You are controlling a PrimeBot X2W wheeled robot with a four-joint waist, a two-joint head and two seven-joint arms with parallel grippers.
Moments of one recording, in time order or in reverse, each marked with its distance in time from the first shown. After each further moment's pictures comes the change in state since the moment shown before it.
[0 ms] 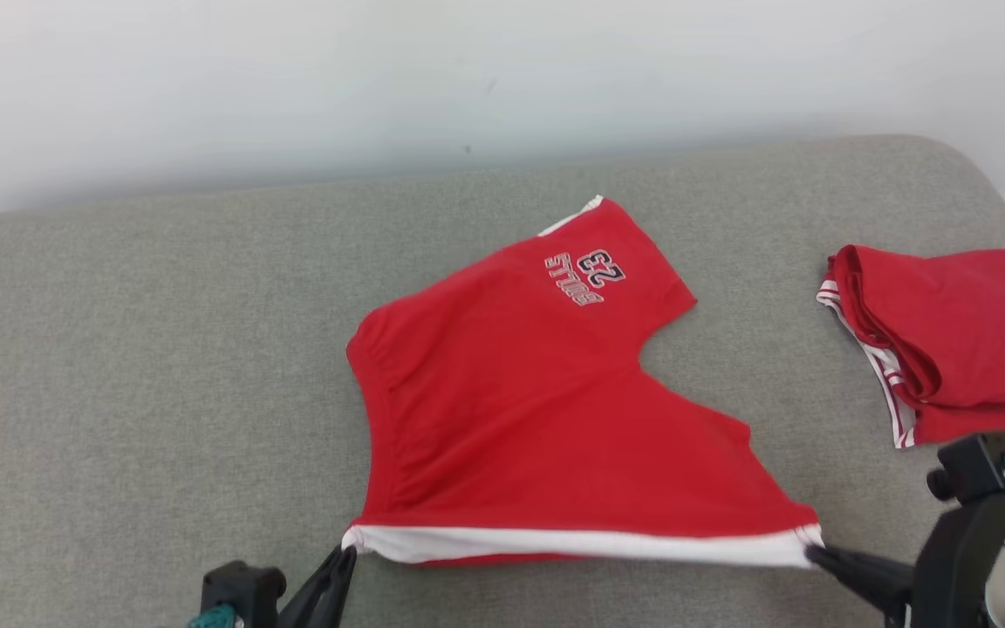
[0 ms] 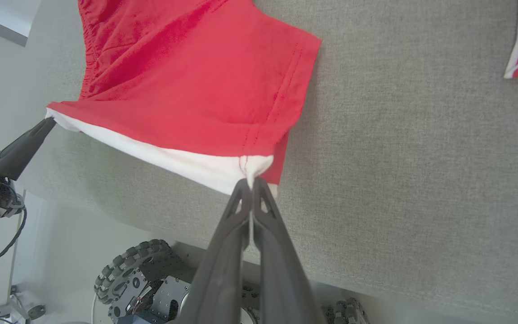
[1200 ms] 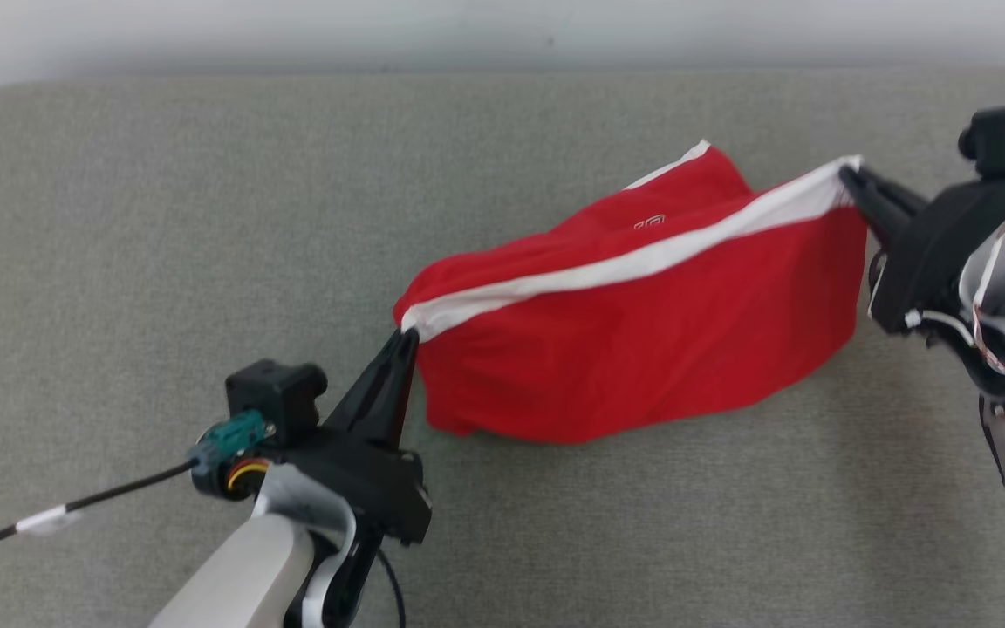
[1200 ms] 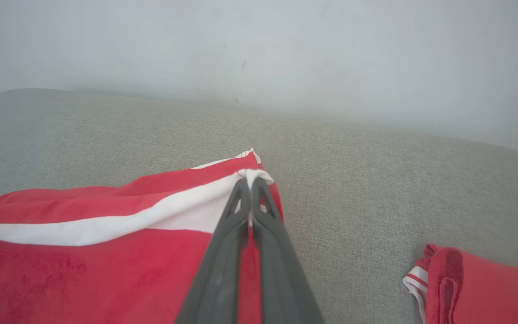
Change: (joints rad) left arm -0.293 -0.146 0.046 0.002 -0.052 -0.027 -0.001; right arm -0.699 -0.100 0.244 0.489 -0.267 0.000 -0.464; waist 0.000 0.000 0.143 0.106
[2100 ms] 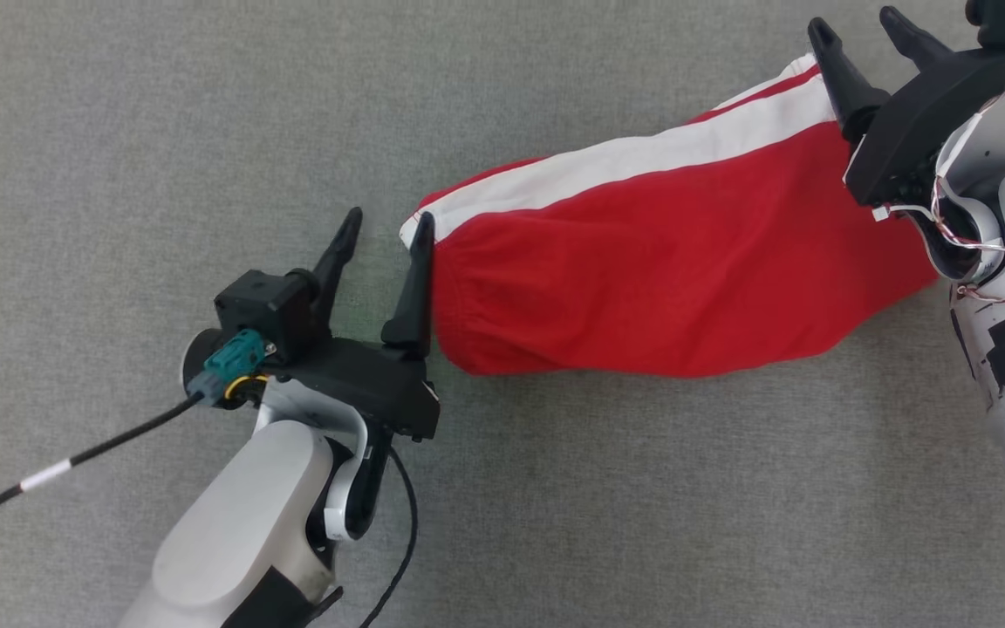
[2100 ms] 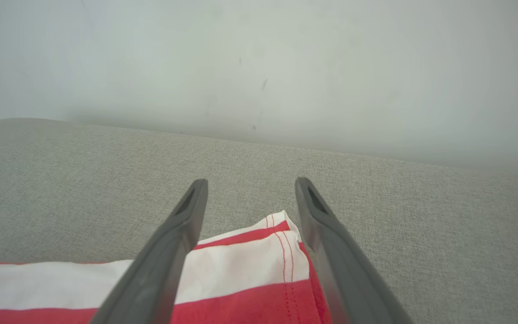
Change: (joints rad) left arm -0.209 -0.099 0.025 0.174 0.061 0.040 -0.136; right arm -0.361 0.057 0.124 0.413 -0.035 0.000 -0.331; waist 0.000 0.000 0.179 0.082
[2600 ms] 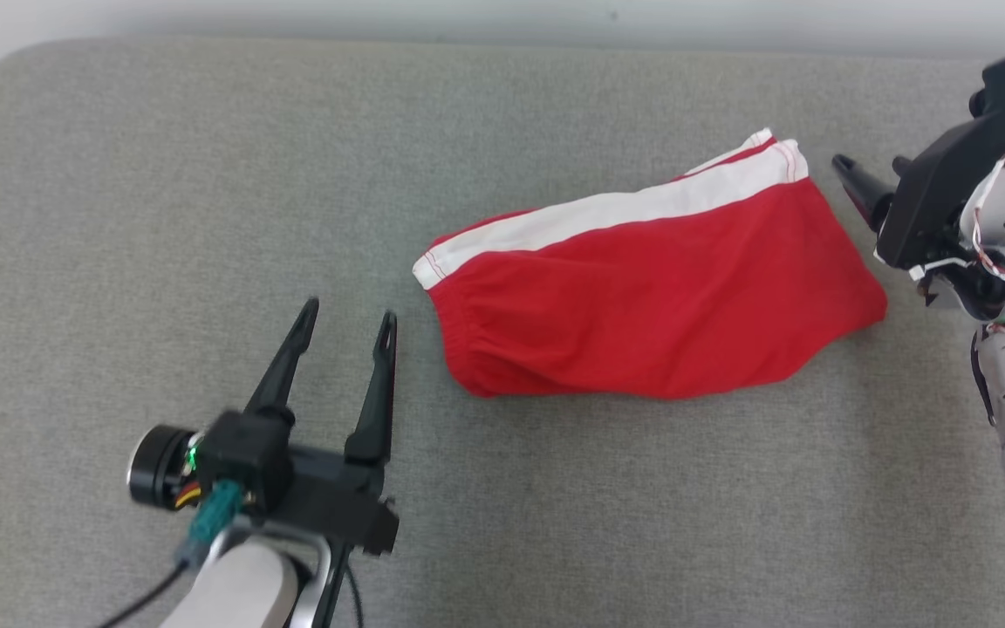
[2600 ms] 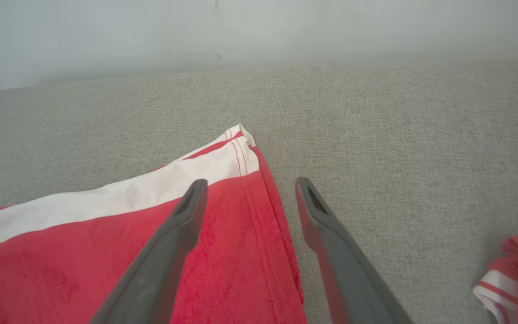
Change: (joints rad) left arm 0.230 0.113 0.015 -0.199 0.192 0.056 -0.072; right arm 0.074 0.009 -0.141 0.087 0.027 0.000 0.326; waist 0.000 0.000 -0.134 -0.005
